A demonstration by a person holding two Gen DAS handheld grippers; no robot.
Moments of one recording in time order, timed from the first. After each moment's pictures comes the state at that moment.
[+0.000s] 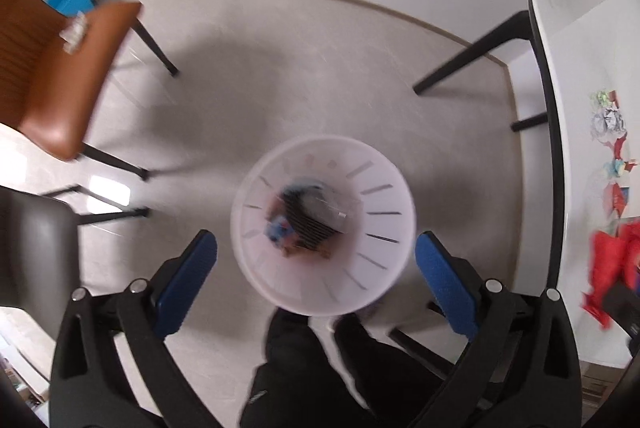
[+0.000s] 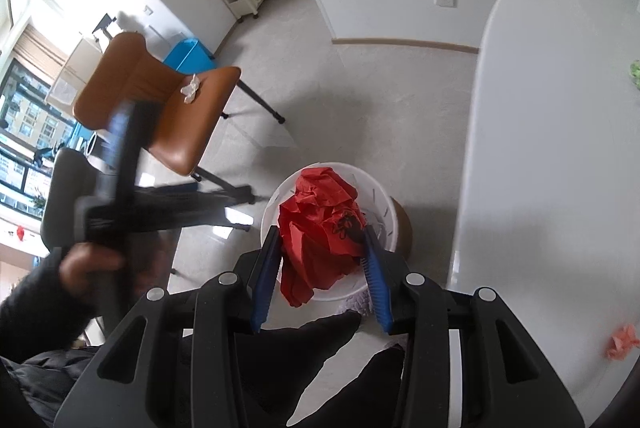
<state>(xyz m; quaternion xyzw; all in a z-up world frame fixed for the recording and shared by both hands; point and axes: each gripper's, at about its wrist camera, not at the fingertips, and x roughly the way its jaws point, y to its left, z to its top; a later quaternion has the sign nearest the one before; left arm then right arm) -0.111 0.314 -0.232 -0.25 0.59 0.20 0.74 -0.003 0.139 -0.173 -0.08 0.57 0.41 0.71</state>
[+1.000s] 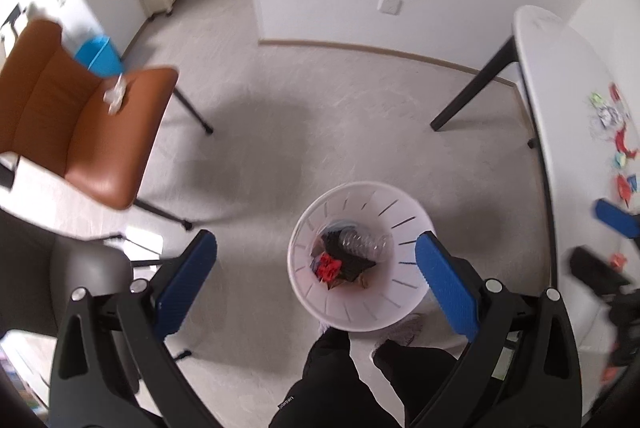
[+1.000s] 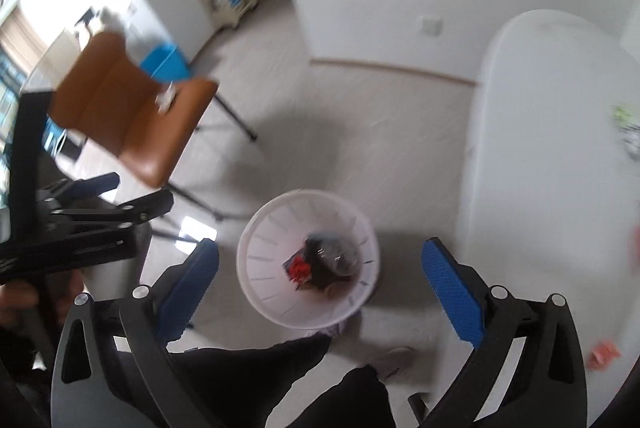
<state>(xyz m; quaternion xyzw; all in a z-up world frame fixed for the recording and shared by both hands) -0.123 0.317 -0.156 -0.17 0.54 0.22 0.79 -0.011 0.142 -0.139 -0.11 0.52 0.36 0.77</state>
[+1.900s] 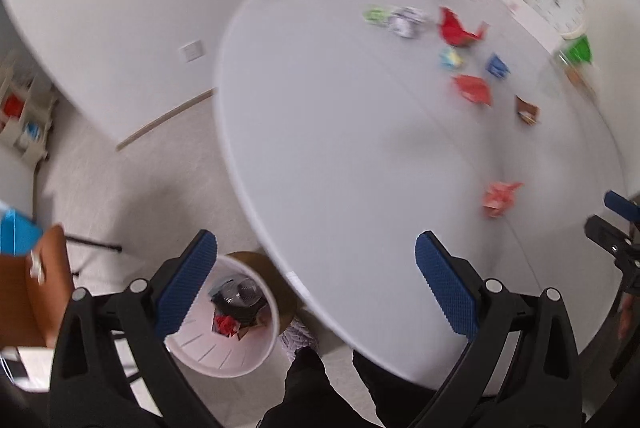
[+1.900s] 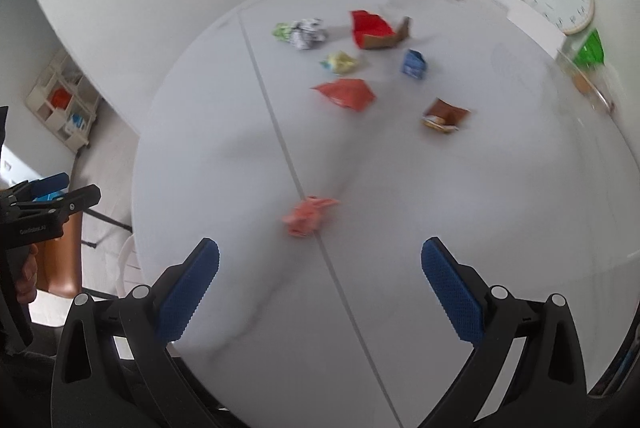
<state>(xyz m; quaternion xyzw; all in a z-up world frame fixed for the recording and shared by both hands) 0.017 0.047 -0.103 0.00 0.54 -0.03 0.84 -0.005 -0.192 -0.138 0.04 0.51 0.08 0.85</state>
